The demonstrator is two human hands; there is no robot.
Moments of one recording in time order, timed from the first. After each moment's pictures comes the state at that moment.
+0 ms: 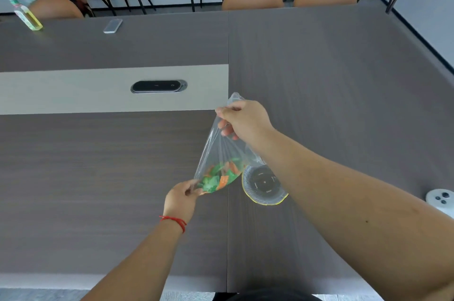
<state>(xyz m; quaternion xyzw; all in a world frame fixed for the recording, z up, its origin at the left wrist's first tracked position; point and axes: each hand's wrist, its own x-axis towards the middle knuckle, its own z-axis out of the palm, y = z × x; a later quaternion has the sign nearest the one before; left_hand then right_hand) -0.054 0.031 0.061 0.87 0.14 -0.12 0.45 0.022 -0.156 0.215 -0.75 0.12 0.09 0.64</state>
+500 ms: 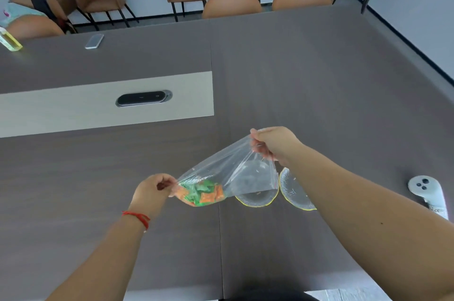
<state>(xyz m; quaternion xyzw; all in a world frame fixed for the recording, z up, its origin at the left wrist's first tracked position) -0.022 0.056 0.106 0.89 0.09 -0.14 0.42 0.001 -0.251 0.161 -0.68 0.25 0.16 0.67</state>
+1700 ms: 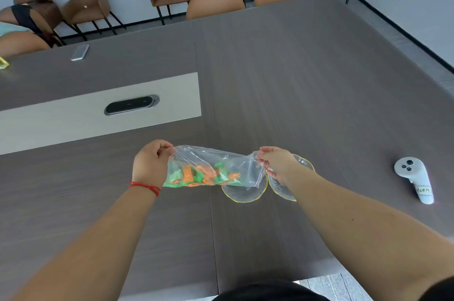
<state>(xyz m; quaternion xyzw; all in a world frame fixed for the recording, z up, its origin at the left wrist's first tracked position) 0.011 -0.013 0.150 0.93 0.02 0.02 0.38 -0.034 -0.293 0.076 -0.58 0.37 0.14 0.71</state>
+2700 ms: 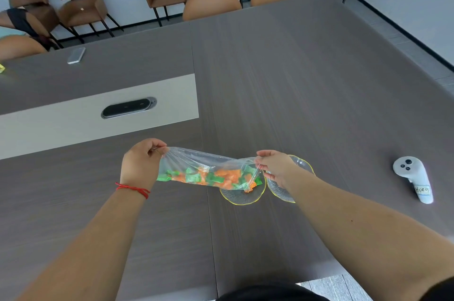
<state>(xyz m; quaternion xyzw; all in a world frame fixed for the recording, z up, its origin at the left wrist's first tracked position) 0.015 -0.012 0.173 0.93 0.02 0.03 0.37 -0.031 -0.297 0.062 -0.59 0.37 0.16 0.70</state>
